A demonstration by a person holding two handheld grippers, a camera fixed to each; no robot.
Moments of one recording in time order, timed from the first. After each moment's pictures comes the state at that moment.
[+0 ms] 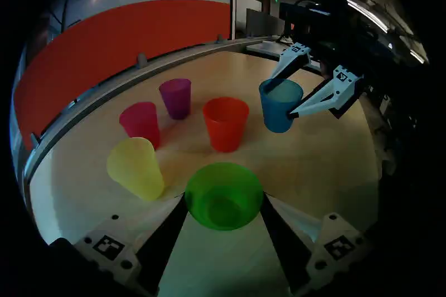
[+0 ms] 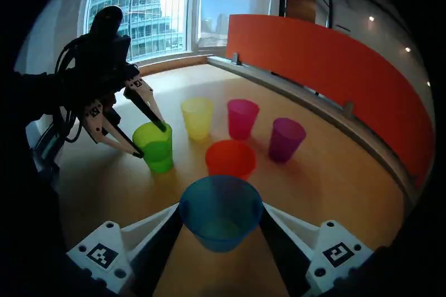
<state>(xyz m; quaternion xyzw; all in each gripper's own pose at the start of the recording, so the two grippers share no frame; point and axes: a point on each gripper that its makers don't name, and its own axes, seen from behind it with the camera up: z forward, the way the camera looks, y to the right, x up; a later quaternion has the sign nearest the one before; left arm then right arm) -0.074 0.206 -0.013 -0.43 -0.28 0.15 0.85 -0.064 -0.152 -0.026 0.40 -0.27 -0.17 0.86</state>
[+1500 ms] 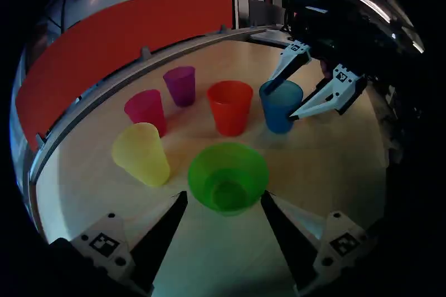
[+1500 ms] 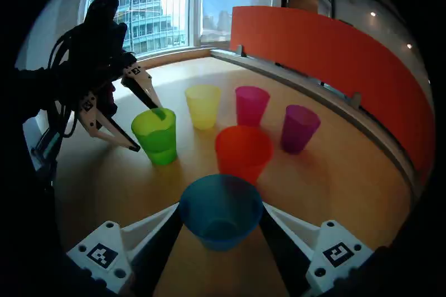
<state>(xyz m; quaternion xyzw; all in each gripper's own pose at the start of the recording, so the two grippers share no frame) -0.091 0.188 -0.018 -0.41 -0.29 0.18 0.85 -0.098 -0.165 -0.030 0.41 -0.29 -0.17 0.85</state>
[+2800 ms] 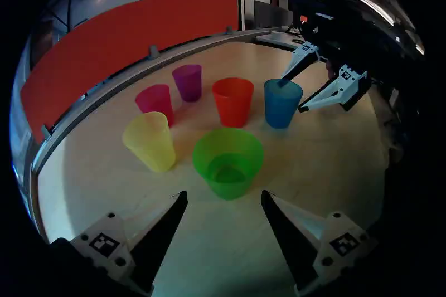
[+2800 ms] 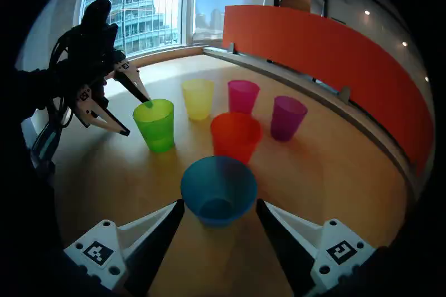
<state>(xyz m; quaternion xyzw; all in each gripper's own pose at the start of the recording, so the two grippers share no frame) -0.086 0.165 -0.035 -0.39 -0.29 0.17 0.86 -0.098 -0.135 -0.050 0.38 -0.29 -0.17 0.86</state>
